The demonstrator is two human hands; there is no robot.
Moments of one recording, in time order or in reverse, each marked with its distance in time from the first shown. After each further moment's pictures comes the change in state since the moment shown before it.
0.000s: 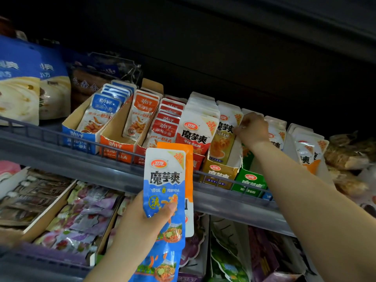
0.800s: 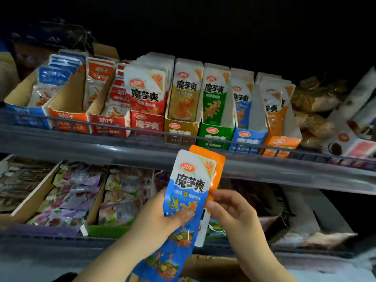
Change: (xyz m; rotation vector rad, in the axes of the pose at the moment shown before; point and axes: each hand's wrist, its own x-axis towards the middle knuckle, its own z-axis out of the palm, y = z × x) left_hand -0.046 -0.029 0.065 0.192 -0.446 -0.015; right_hand -0.250 0.070 -0.030 0.946 -0.308 0.410
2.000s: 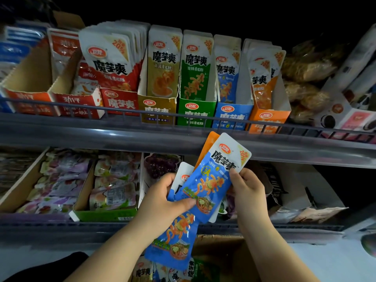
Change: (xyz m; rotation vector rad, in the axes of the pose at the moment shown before) left_hand 0.013 -0.009 0.048 -0.068 0.019 -0.200; right_hand 0.032 0.028 -0.048 0.138 0.292 0.095
